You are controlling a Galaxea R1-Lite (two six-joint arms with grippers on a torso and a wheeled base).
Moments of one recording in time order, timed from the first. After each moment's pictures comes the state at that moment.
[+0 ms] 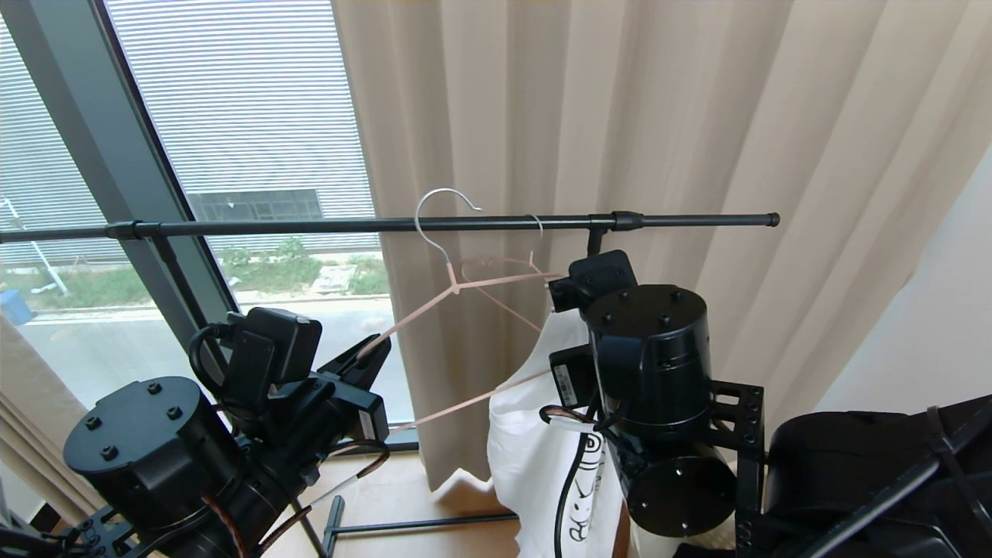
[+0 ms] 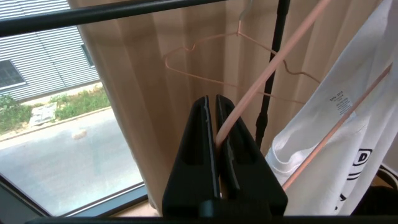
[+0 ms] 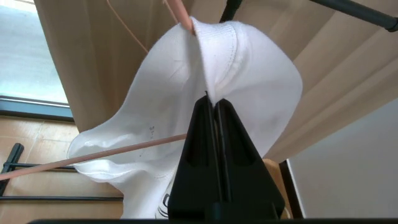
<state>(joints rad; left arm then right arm) -0.62 1.78 -0.24 -1.57 0.26 0.10 0.95 1.87 -0.97 -0.56 -0.99 0.03</state>
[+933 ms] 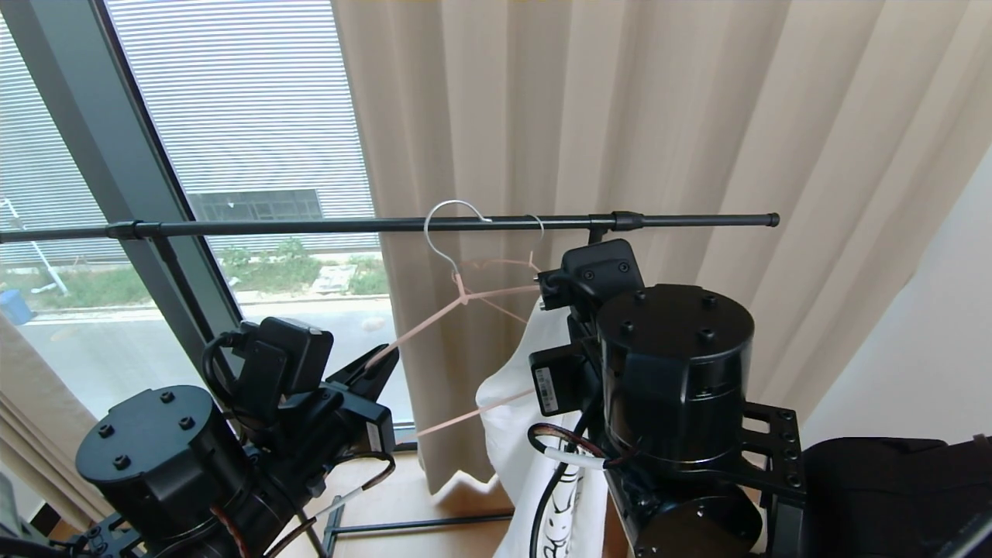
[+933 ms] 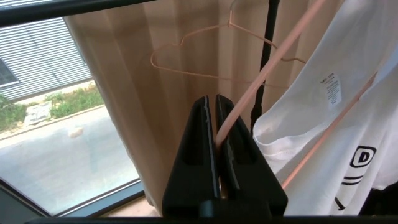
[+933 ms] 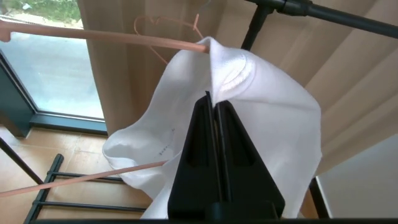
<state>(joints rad) -0.64 1.79 -0.23 -1.57 0.26 0.10 1.04 1.84 -0.96 -0.63 -0.99 0.03</state>
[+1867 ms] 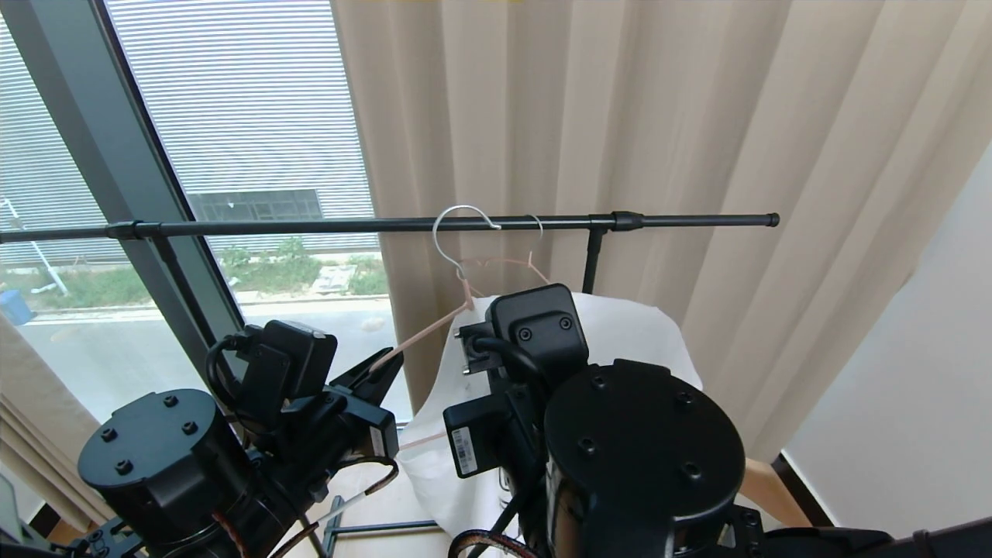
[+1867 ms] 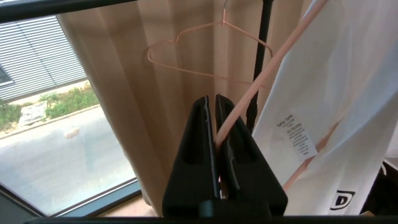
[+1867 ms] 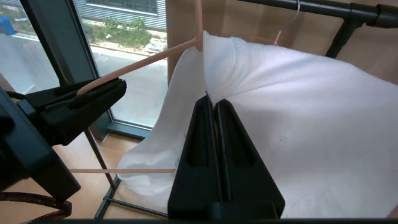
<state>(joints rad) -0.65 1.79 -0.23 -1.57 0.26 0.10 1.19 1.92 -0.95 -0.85 -0.90 0.05</state>
